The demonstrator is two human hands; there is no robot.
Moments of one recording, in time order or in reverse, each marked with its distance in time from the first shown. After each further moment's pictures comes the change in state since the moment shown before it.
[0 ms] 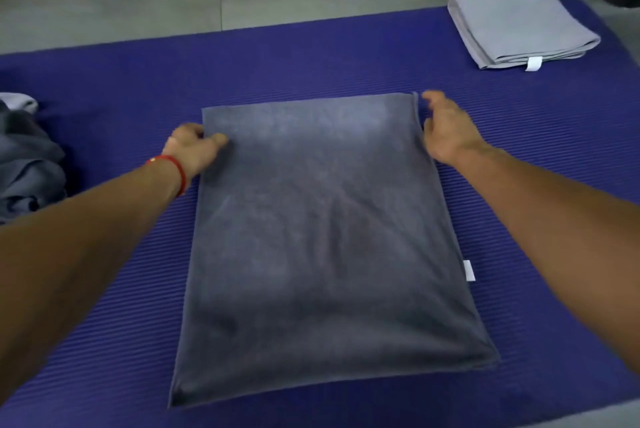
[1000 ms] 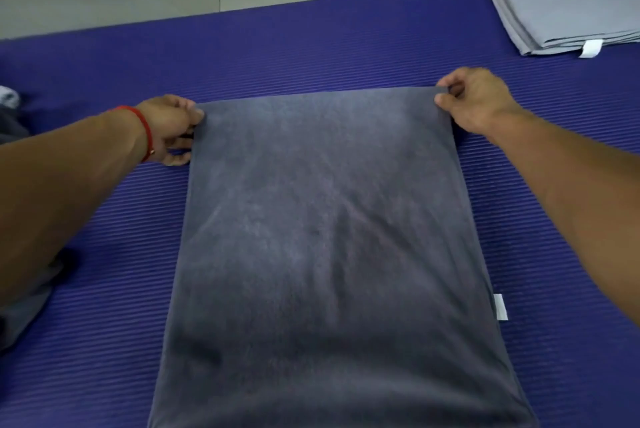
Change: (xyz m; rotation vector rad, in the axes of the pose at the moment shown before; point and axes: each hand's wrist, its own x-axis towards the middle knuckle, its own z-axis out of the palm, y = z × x) left_hand 0.057 0.023 -0.021 -0.155 -0.174 -0.313; right_hand 0.068 0.010 0.000 0.104 -0.004 -0.002
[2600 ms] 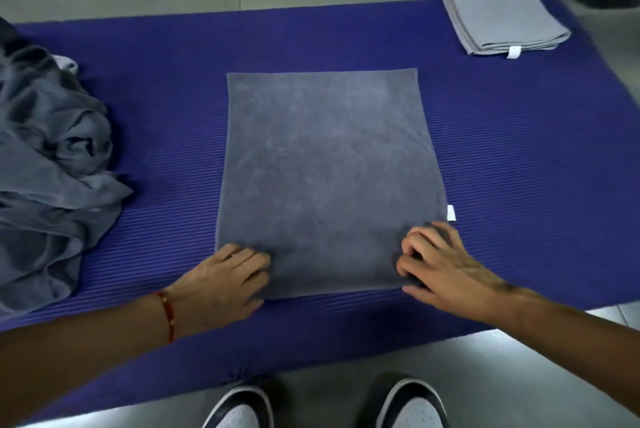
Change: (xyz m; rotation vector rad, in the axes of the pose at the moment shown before) left_hand -0.227 -0.253 0.019 1.248 -0.097 1.561; right_hand -0.360 0.028 0.021 -0.615 -0.231 -0.854
